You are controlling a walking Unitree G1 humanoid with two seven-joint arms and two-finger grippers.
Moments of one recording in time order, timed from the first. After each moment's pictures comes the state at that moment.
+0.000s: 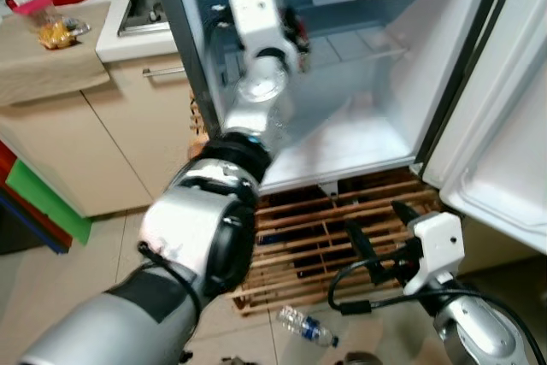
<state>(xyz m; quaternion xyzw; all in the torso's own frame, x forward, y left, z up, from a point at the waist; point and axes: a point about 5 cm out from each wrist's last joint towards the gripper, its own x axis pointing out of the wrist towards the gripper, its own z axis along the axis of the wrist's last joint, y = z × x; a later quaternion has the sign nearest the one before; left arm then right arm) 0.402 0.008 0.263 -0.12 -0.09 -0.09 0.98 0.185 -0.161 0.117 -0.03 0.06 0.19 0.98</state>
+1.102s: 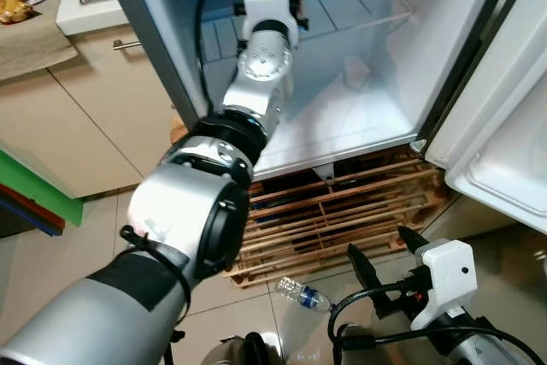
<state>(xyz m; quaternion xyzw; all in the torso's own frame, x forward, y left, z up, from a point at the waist) 0.417 0.059 0.304 -0.05 -0.16 0.02 0.99 0.148 -0.155 0.119 -0.02 0.10 0.17 0.98</state>
